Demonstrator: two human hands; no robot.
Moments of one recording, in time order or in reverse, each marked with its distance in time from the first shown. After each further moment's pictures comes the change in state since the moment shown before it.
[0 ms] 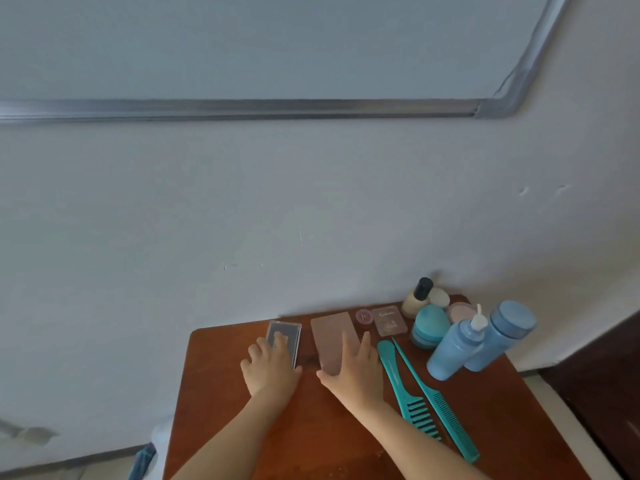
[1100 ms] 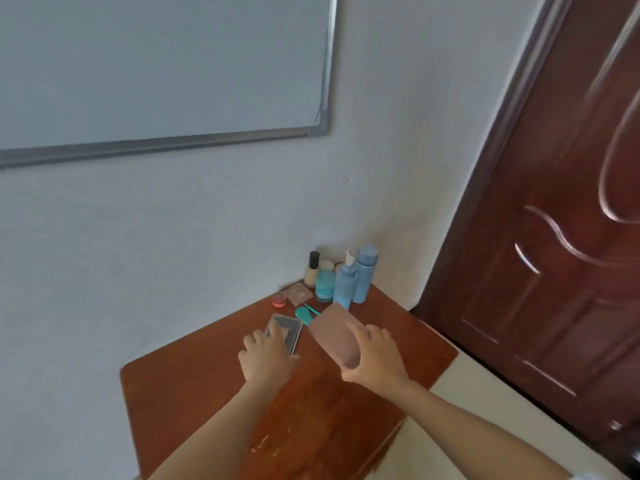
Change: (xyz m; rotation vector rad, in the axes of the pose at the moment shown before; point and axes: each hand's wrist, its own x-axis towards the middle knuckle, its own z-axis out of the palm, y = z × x) left_hand -0.107 0.014 -0.039 -0.161 0.041 0.493; right_hand -0.180 0.051 -0.055 -0.064 0.313 0.203
